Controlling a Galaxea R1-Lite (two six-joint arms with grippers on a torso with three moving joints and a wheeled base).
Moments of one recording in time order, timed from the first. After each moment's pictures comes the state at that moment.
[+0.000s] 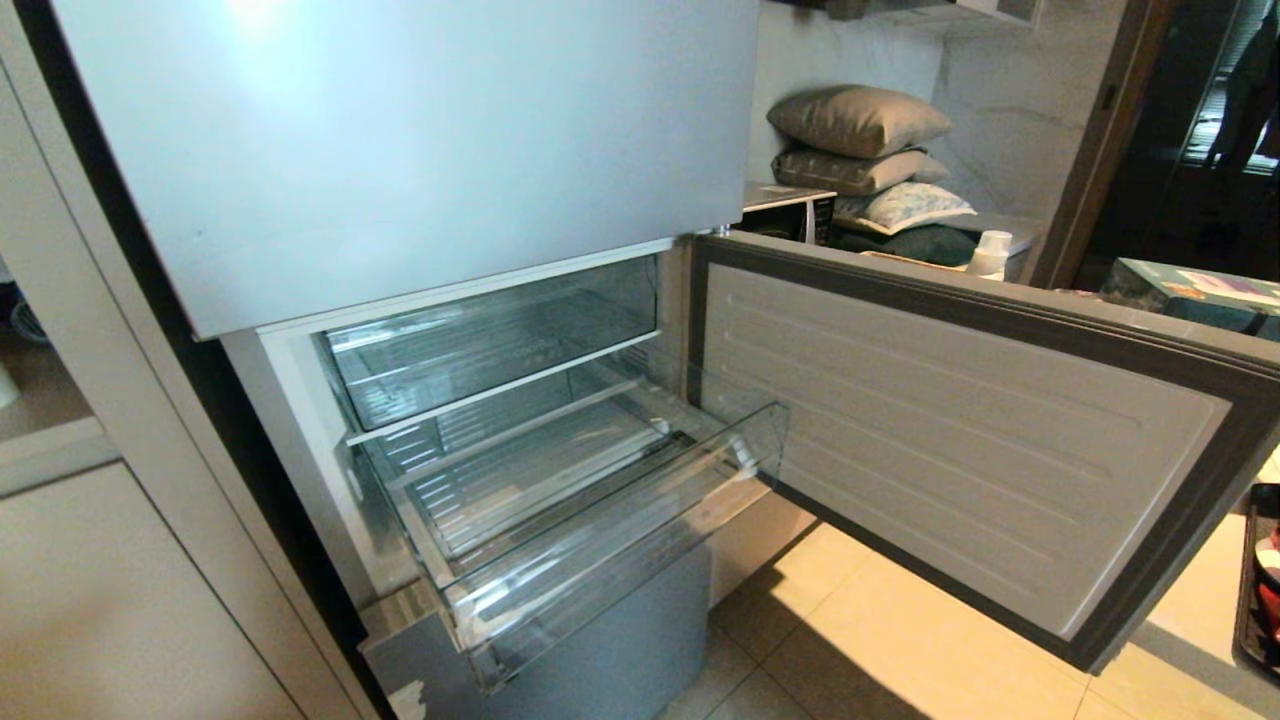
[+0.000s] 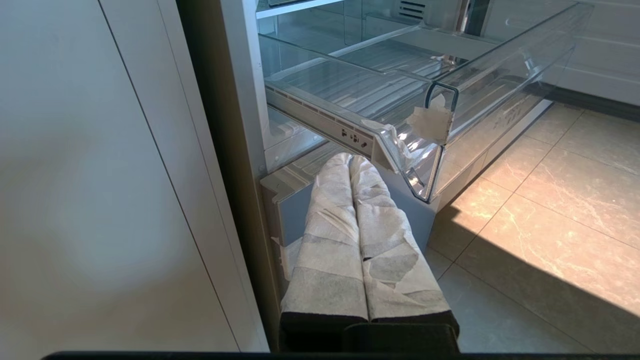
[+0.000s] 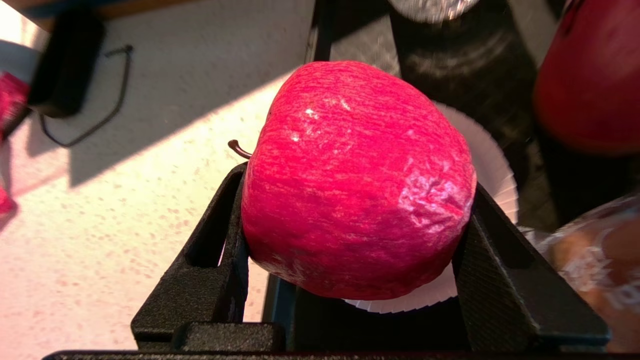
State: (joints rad) left arm 0.00 0.00 0.00 -0.01 0.00 0.00; right arm -0.84 2.27 -1.08 -0.68 0.23 0.17
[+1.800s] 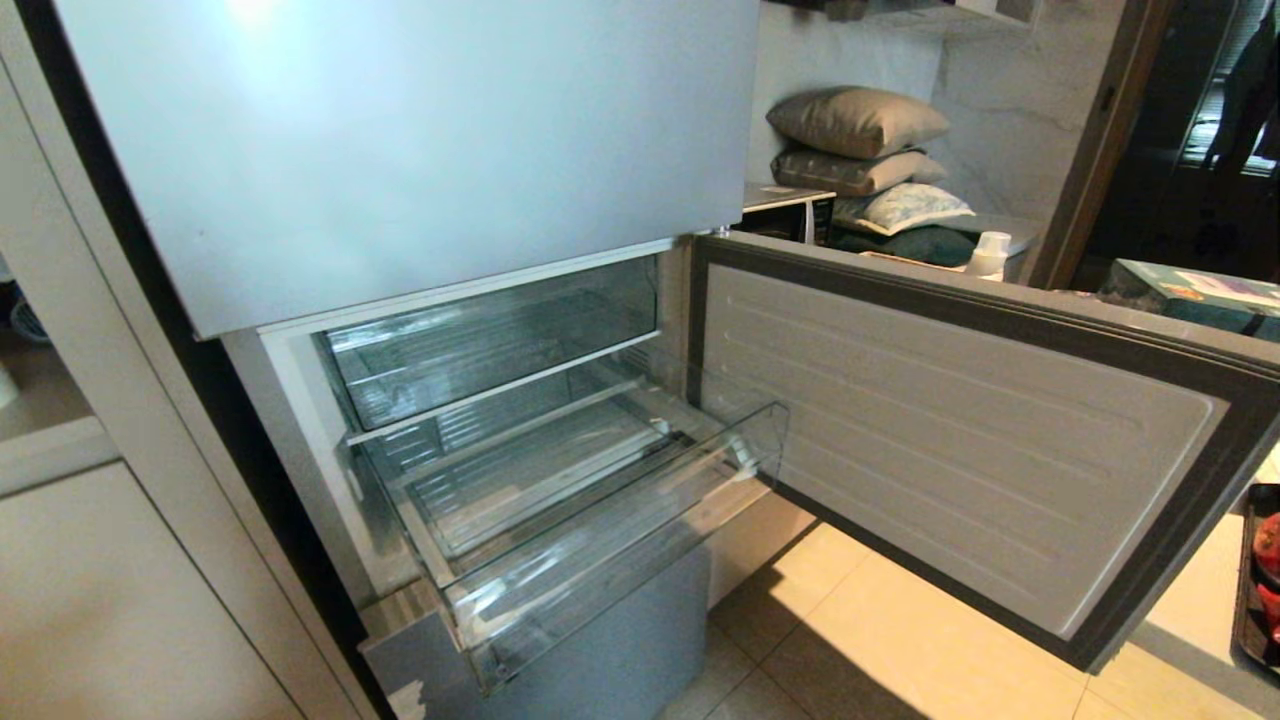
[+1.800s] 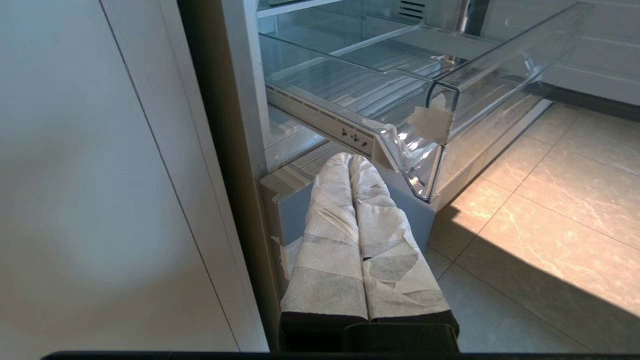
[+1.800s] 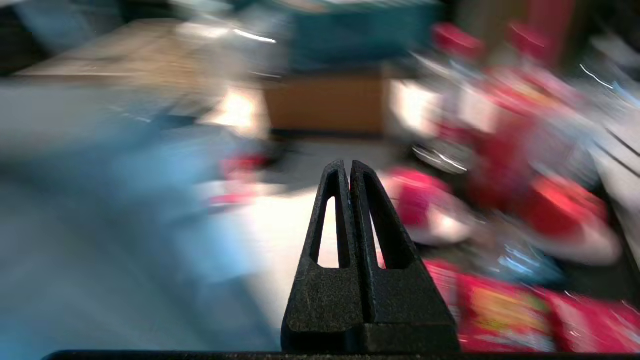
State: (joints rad) left arm 0.00 0.00 0.00 -0.01 0.00 0.00; right arm -0.71 1.09 -0.42 -0.68 0.21 0.10
